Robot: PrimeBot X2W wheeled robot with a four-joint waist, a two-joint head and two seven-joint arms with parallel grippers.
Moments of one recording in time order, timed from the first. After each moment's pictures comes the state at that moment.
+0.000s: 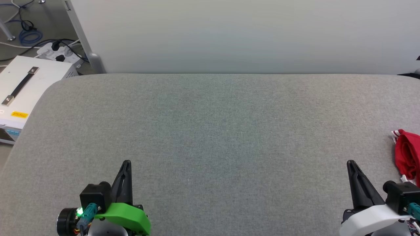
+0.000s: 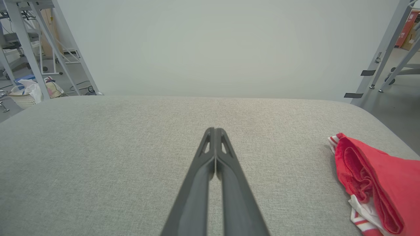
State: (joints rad) left arm 0.02 0.16 -0.13 0.12 -0.24 0.04 -0.19; right arm 0.16 -0.05 -0.05 -0.18 0.13 0.13 0.01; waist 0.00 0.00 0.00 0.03
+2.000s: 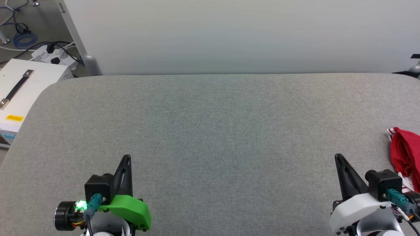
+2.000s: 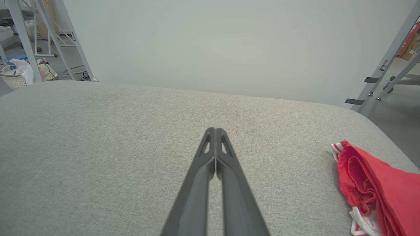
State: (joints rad) left arm 0.02 0.09 -0.05 0.05 -0.09 0.01 -0.07; right arm 0.07 -0.05 -0.02 -0.07 0.05 0.13 0.01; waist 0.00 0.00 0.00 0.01
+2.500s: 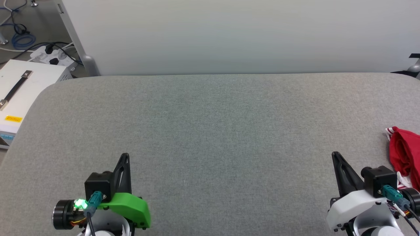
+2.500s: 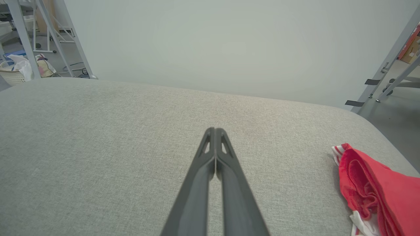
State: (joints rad) left arm 0.02 0.08 -0.03 0.02 -0.05 0.01 -0.03; right arm 0.04 -0.05 -0.01 -0.04 0.03 0.13 0.01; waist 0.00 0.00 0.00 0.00
